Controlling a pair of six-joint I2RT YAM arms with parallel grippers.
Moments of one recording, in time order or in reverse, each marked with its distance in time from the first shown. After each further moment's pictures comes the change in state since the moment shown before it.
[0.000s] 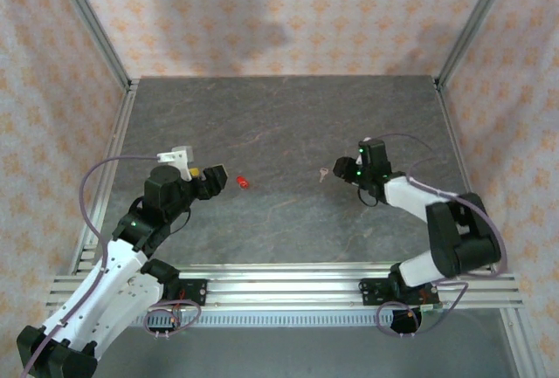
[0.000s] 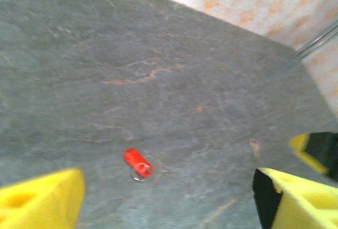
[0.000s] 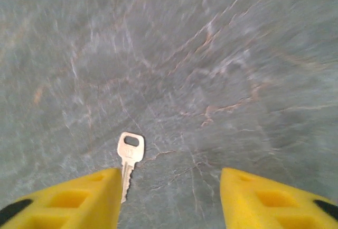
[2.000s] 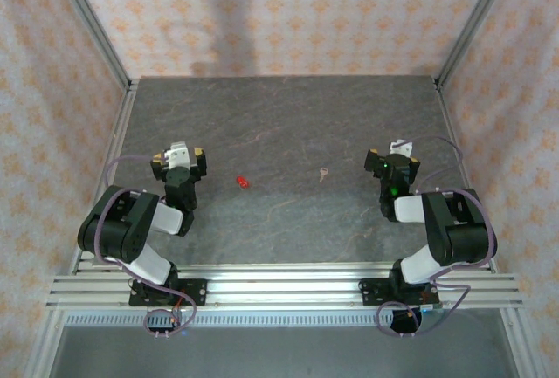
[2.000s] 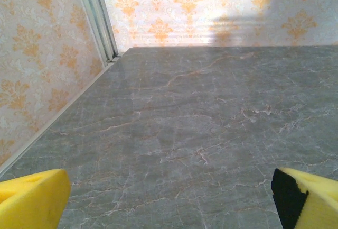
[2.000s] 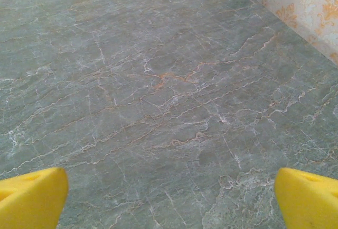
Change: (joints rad) left arm 0.211 0.898 -0.312 1.471 -0.469 0.552; right arm -0.185 0.119 -0.266 0.761 0.428 -0.455
